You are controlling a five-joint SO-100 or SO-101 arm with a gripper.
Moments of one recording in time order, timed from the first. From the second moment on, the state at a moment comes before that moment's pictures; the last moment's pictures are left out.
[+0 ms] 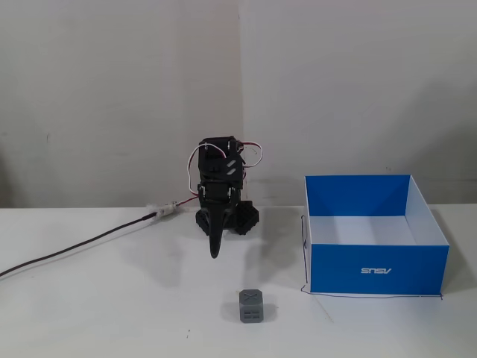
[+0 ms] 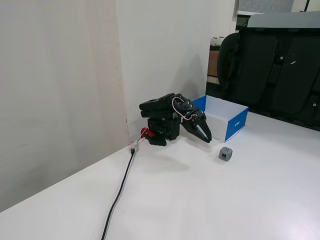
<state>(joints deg) -2.0 187.2 173.3 68.4 -5.3</state>
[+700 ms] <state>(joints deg) -3.9 187.2 173.3 68.4 -5.4</state>
